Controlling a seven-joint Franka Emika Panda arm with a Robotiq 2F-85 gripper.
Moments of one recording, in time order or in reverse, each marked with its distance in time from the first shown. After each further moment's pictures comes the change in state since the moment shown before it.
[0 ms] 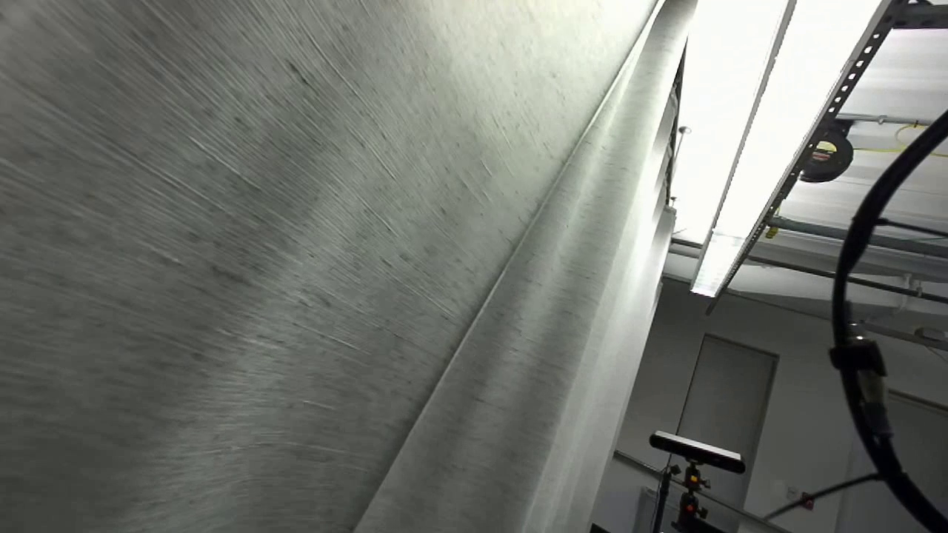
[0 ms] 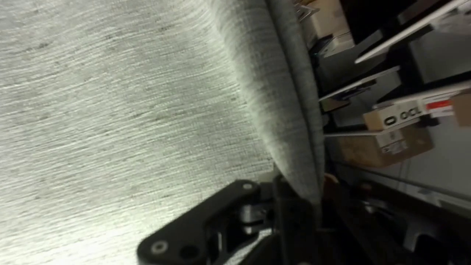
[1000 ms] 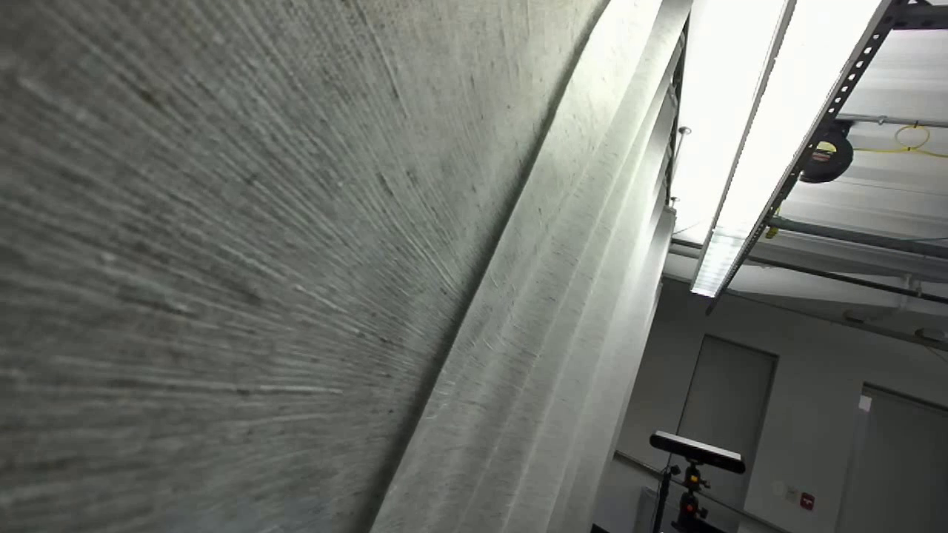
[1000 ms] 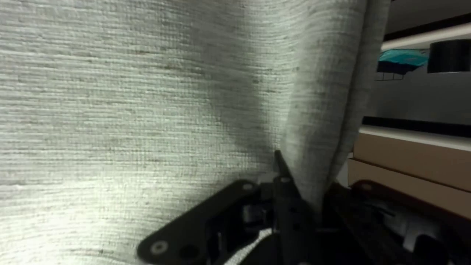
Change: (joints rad) arm -0.002 0.267 0.616 0.183 -0.645 -0.346 0.088
